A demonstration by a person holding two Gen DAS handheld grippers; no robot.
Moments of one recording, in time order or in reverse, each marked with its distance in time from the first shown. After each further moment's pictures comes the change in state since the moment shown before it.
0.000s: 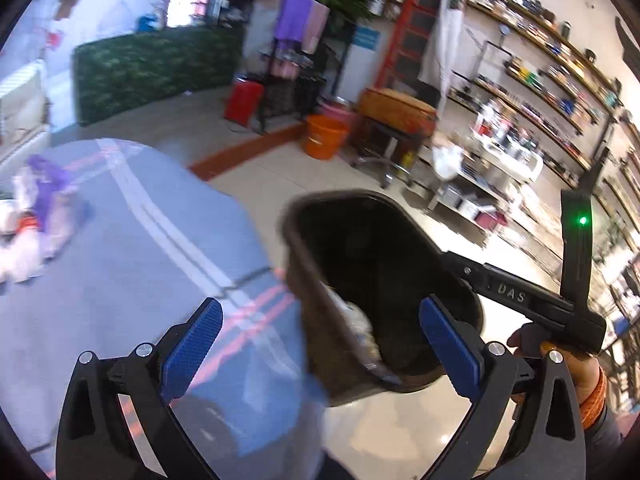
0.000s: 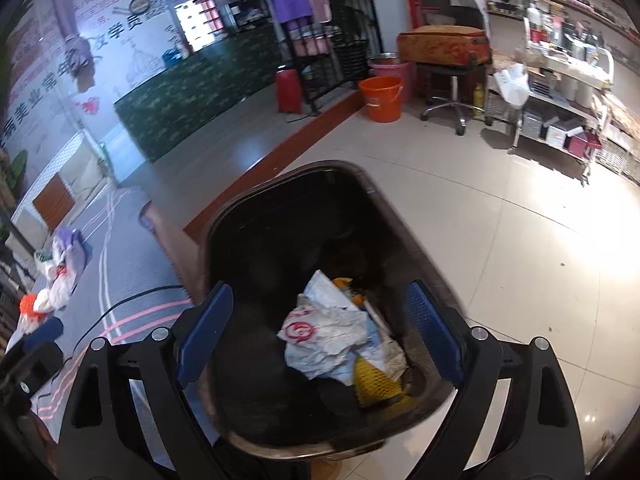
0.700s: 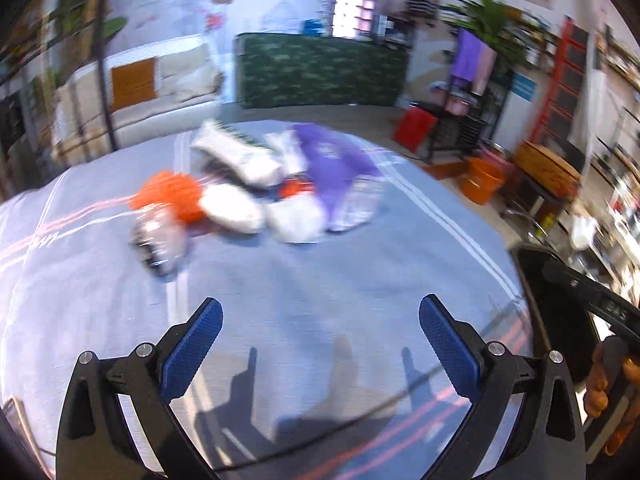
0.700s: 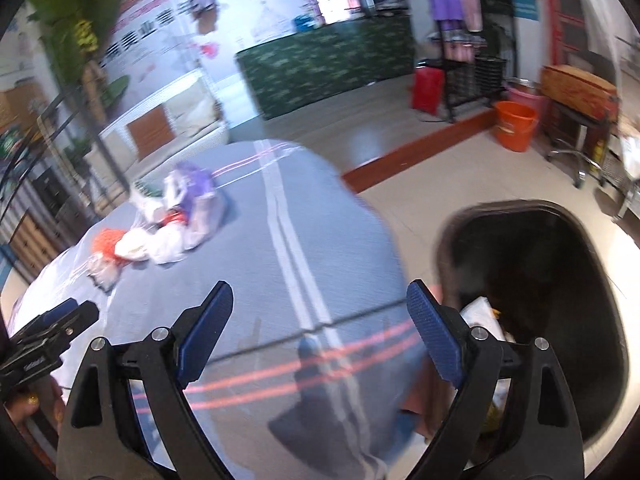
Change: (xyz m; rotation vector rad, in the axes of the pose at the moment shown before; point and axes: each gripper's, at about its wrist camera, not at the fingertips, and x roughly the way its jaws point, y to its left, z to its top) left arm -0.100 0.166 -0.036 -0.293 -0.070 0.483; right arm 0.013 0.185 -0.007 -0.306 0.054 0.329
